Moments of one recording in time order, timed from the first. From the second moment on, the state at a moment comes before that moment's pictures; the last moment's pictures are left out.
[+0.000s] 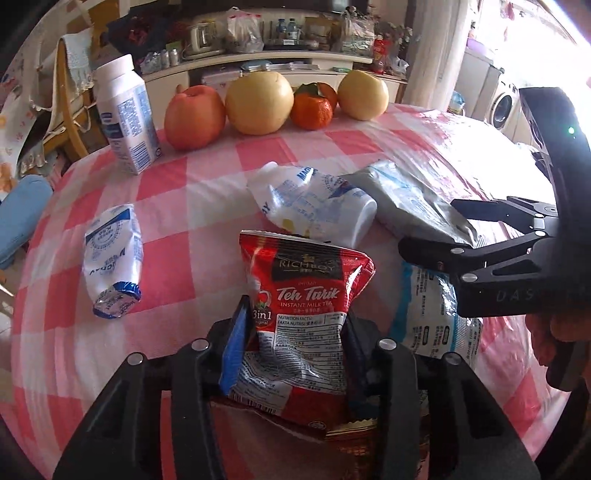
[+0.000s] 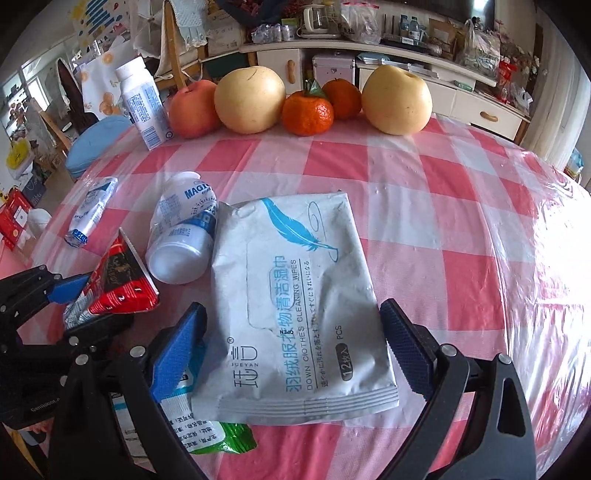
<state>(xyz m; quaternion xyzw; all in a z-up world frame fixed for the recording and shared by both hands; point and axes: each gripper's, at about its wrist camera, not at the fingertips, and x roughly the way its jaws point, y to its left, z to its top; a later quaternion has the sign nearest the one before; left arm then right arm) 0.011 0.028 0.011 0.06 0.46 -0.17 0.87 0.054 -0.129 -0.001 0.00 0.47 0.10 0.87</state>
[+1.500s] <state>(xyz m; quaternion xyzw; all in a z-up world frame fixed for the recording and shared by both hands) -0.054 0.152 0.061 -0.15 0.36 -0.15 0.91 -0.002 -0.149 0.038 0.10 0.37 0.09 0.92</state>
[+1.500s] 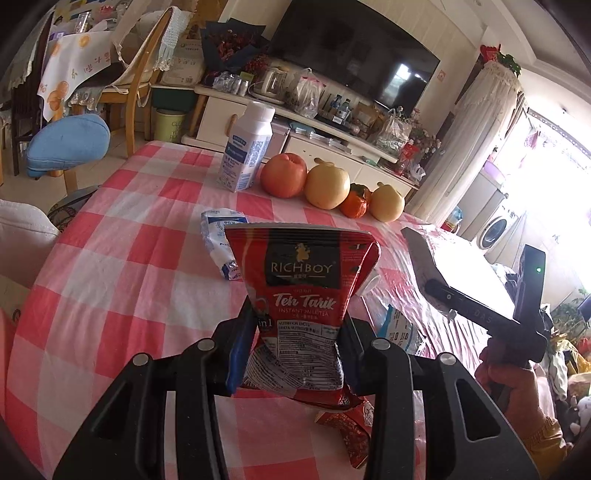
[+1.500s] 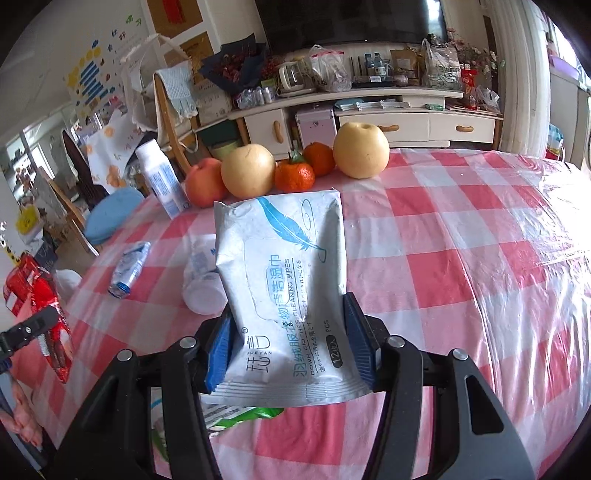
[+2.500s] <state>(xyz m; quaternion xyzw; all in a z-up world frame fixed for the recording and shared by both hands) -0.098 0.296 0.113 -0.21 0.28 0.04 0.93 -0.065 0.061 0.119 0.06 0.34 0.30 0.89</state>
